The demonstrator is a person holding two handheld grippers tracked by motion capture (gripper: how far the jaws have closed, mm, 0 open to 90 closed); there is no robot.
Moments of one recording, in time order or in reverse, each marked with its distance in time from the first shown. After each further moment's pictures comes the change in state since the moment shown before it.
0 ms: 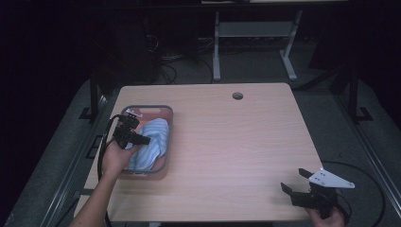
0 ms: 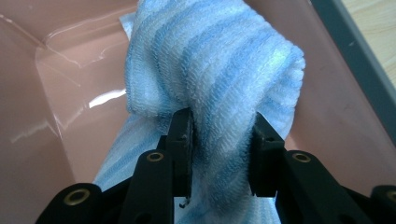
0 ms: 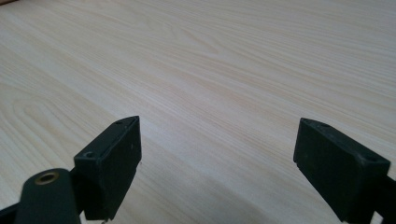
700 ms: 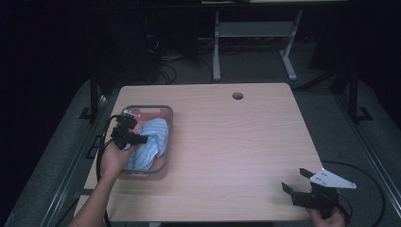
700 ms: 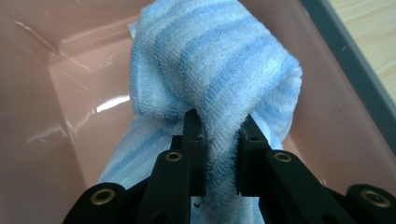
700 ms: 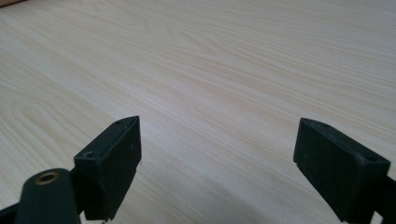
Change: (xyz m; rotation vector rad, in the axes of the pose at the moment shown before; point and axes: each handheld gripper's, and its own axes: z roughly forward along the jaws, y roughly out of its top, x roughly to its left) left arm 0.002 -0.004 -0.012 -0.057 0.008 -0.006; right arm -0.001 0.000 -0.002 -0.006 -0.007 0.011
